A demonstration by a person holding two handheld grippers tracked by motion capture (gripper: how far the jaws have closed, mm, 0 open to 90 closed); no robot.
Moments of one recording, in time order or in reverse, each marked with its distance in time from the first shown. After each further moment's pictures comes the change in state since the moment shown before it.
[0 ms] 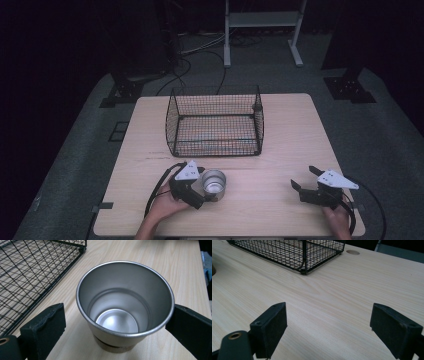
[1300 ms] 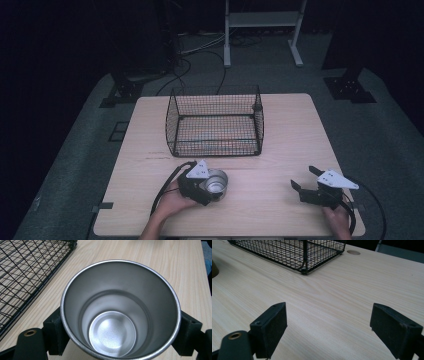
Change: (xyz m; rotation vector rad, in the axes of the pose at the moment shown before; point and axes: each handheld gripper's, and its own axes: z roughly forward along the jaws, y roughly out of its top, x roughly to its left) left arm -0.003 0.013 0.018 0.058 -0.030 0.032; right arm 0.000 0.000 0.000 -0.001 0.005 -0.002
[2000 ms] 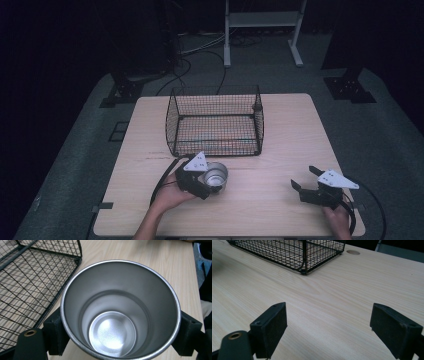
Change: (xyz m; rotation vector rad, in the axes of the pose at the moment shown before) left arm 0.006 0.026 -0.021 -0.019 0.004 0.021; right arm -0.001 0.000 0.000 -0.003 0.000 0.004
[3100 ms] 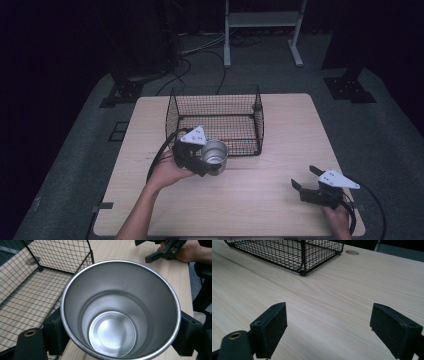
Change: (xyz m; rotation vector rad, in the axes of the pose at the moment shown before) left arm 0.036 0.061 -0.035 0.007 -0.014 0.007; right arm -0.001 0.000 0.000 -0.006 -0.003 0.014
